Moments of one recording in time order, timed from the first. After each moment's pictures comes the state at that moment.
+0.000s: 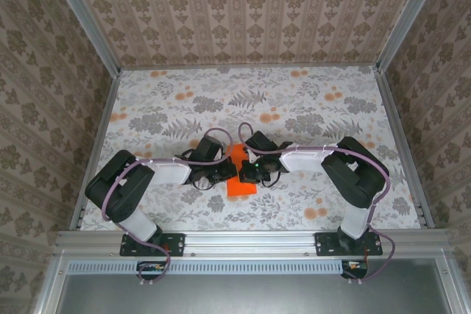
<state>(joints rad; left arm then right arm) -0.72 1.60 0.60 0.07 0.37 -0.90 0.75 1.80 0.94 -0.23 -0.40 0.77</state>
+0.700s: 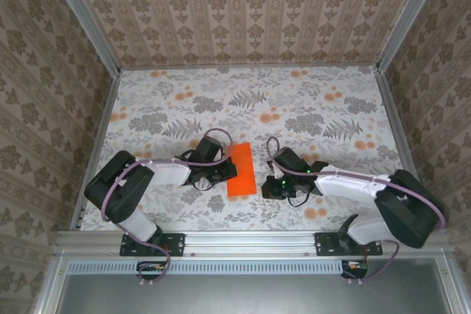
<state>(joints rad) -0.72 1.60 0.60 0.08 0.37 -0.89 0.73 1.34 0.59 -0.30 -0.36 0.77</state>
